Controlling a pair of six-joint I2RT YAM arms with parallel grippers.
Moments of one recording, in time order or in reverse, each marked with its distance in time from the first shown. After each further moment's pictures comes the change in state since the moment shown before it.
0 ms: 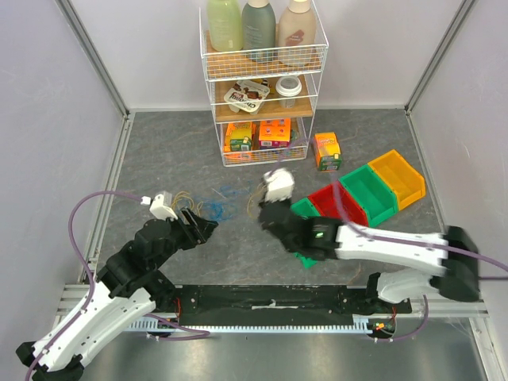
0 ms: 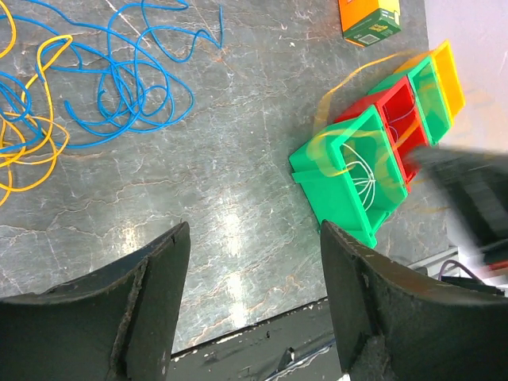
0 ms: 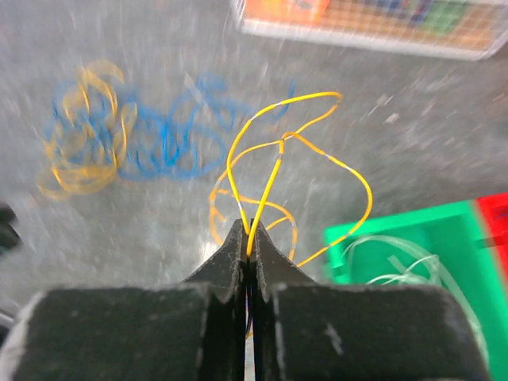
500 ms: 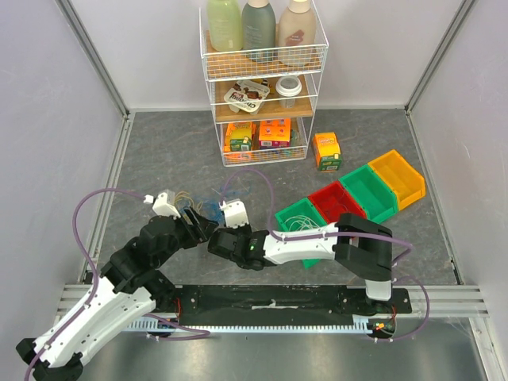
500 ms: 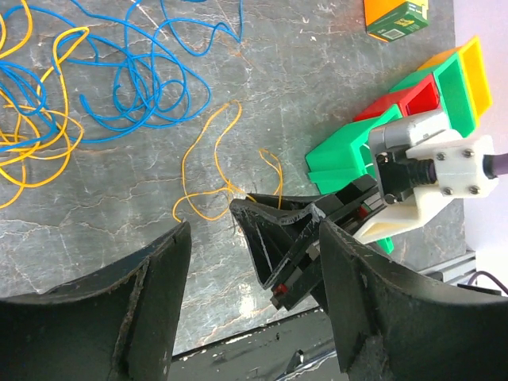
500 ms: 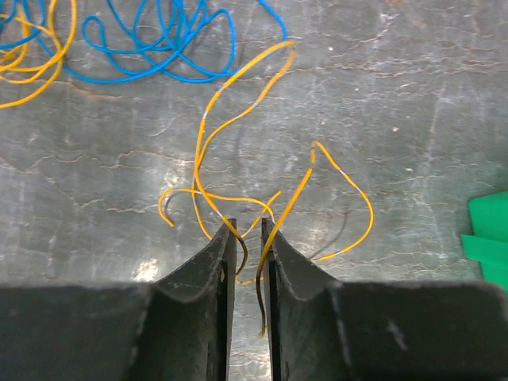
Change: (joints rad) left arm 0.008 0.058 0.000 -0.001 -0.003 0.000; right arm 0.060 0.458 0.198 -0.050 -0.031 0.222
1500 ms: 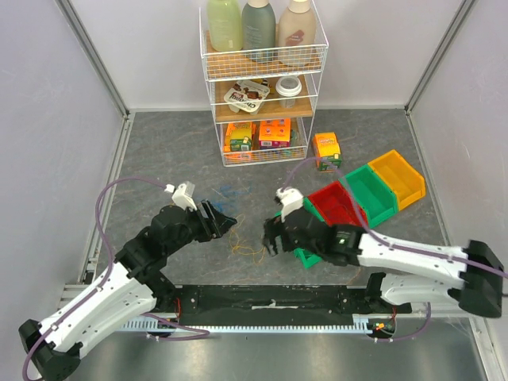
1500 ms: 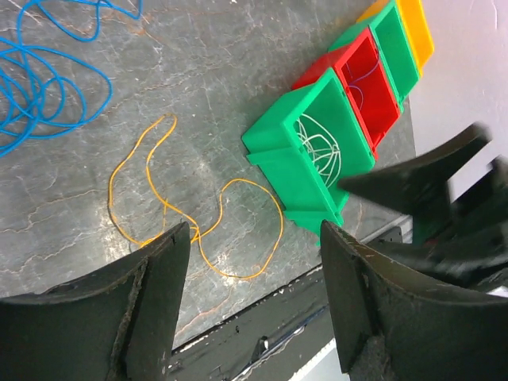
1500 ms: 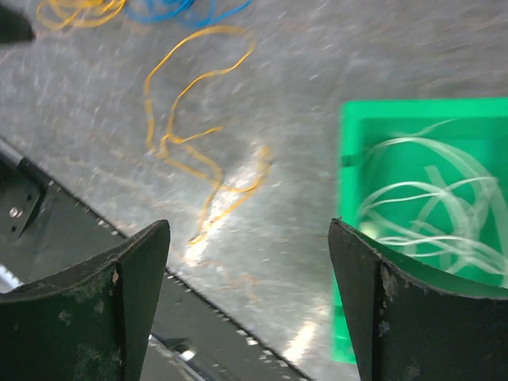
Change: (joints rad) left arm -0.010 0.185 0.000 0.245 0.202 0.030; right arm -0.241 -0.814 -0.465 -0.033 -0.433 -0.274
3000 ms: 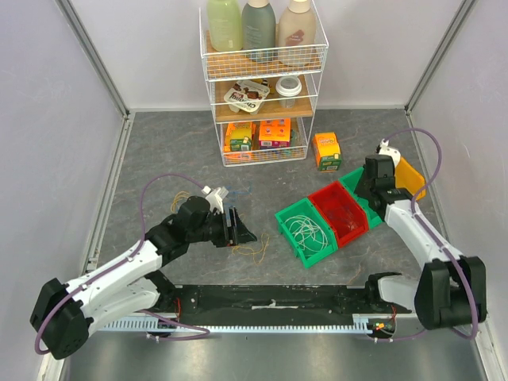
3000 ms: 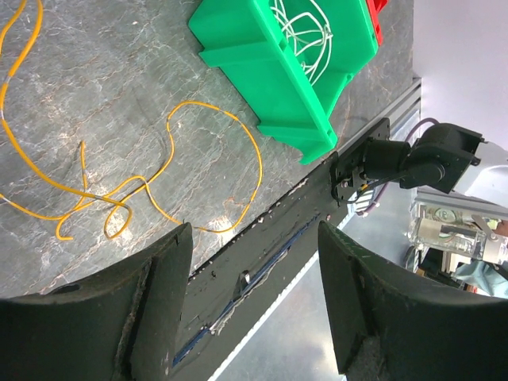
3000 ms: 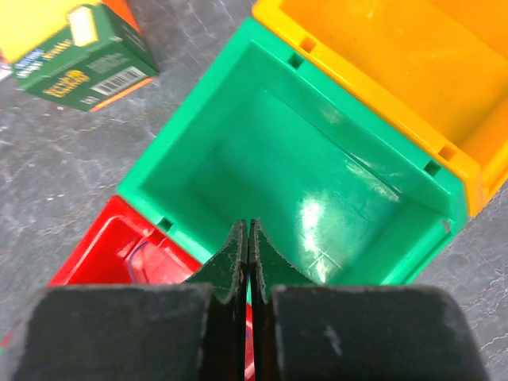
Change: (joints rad) left arm 0.000 0.300 -0.033 0.179 0.362 0.010; right arm -0.985 0.143 -0.009 0.035 -0.021 -0.127
